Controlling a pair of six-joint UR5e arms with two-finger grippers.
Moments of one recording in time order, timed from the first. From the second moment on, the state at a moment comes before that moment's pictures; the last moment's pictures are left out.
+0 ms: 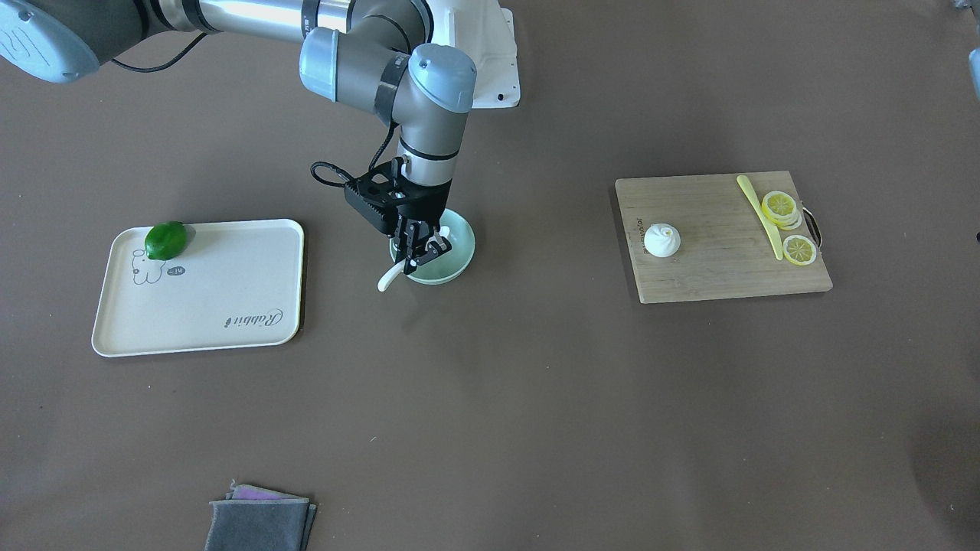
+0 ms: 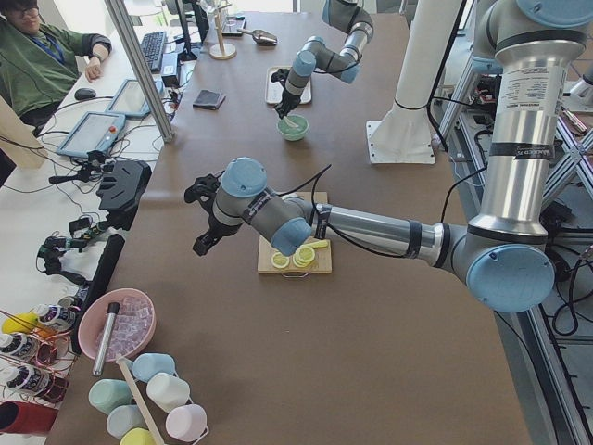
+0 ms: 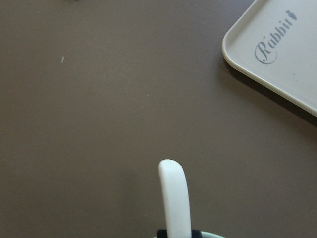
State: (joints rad) left arm -1.45 -1.63 -1.67 -2.13 -2.32 0.04; right arm 0.45 -0.74 1.53 -1.75 1.50 2.07
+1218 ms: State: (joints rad) left arm -1.19 -1.66 -1.68 -2.29 -2.33 -0.55; right arm 0.84 -1.15 2.00 -1.75 1.88 1.20
